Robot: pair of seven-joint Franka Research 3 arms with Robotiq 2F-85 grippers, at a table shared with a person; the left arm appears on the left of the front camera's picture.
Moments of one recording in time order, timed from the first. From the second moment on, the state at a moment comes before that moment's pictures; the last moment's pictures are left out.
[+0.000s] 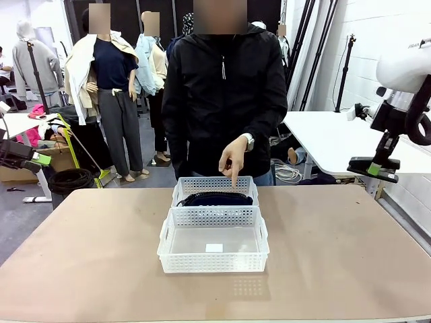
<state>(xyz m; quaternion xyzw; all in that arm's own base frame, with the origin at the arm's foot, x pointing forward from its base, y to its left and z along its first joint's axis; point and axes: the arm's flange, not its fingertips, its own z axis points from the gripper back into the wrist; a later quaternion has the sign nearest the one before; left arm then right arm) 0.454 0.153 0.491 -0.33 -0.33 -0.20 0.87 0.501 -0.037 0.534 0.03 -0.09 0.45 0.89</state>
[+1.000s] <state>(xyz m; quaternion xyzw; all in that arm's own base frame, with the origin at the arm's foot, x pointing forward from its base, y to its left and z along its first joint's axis) 0.454 0.153 0.491 -0.33 -0.33 -0.20 0.87 0.501 -0.038 0.533 0.03 -0.09 0.45 0.89</state>
